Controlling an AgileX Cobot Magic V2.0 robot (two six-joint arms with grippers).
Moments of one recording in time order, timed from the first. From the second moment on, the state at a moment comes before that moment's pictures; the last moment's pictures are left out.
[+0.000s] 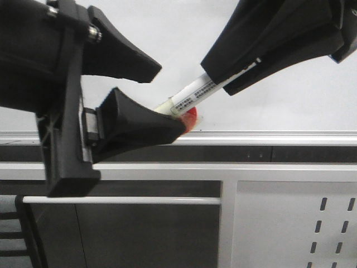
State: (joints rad) left arm -0.85 1.26 -0.54 0.46 -0.28 0.17; right arm 0.38 1.28 -0.94 0.88 0.98 -0.66
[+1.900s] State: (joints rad) left arm -1.02 0.89 -0.35 -0.15 -0.09 0.05; right arm 0.38 0.51 -0.48 0.70 0.53 -0.72
